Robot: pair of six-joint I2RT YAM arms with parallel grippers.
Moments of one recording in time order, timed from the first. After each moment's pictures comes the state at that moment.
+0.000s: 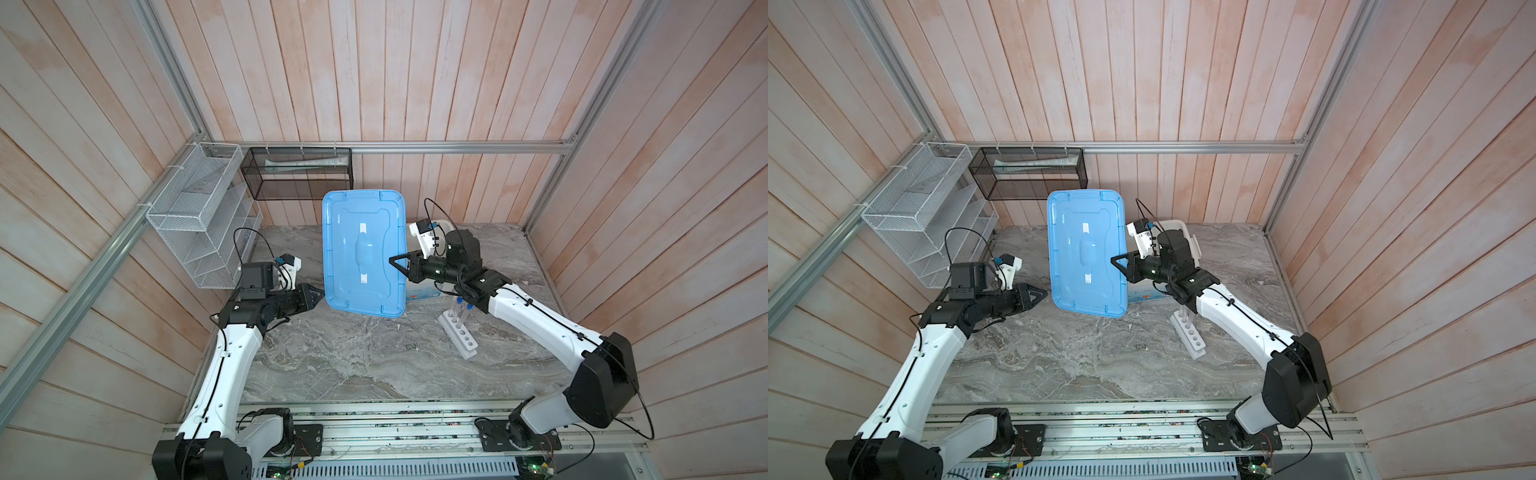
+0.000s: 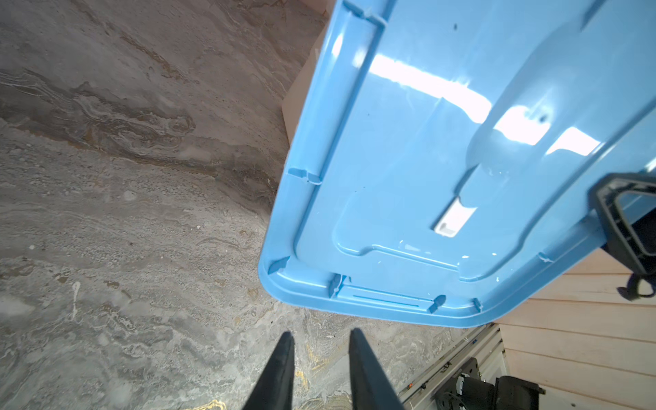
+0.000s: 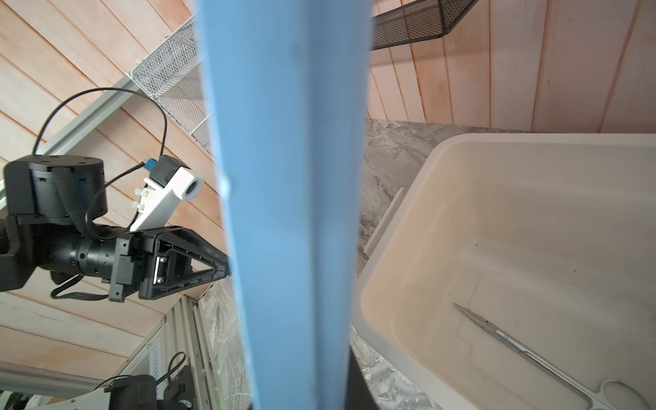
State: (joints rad) left arm 0.02 1.11 1.01 -0.70 0.62 -0.27; right arm 0.62 1.50 1.25 -0.05 -0.47 0.42
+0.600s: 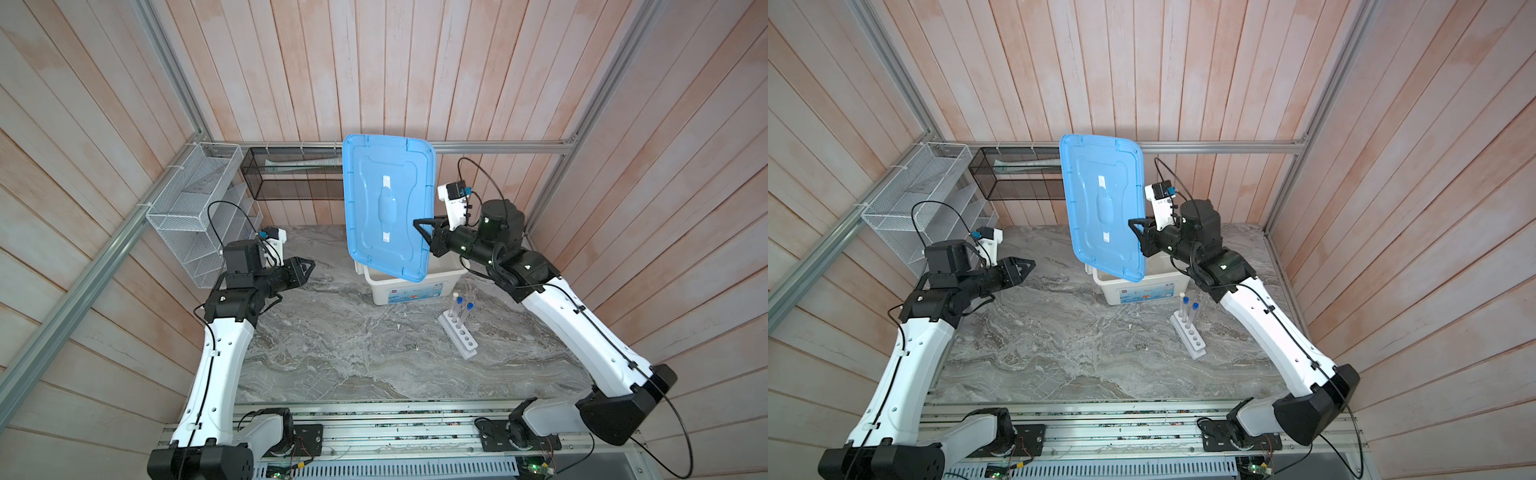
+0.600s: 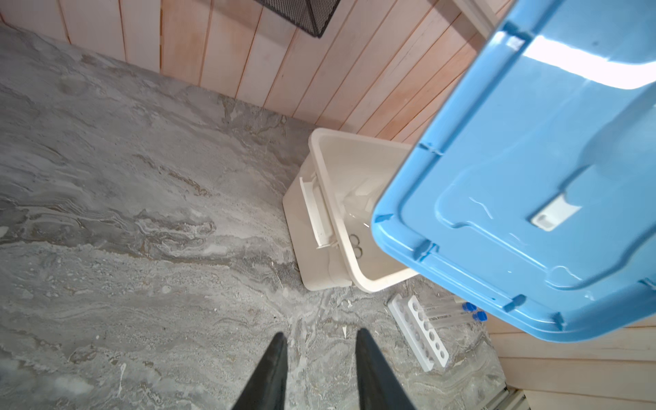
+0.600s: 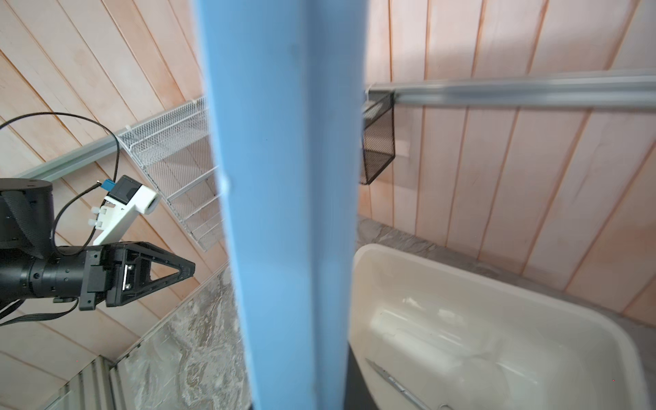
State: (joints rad) left arm 0.05 1.13 1.23 -0.64 0.54 -0.31; right arm 0.61 1.37 1.61 -0.38 -0.20 0.18
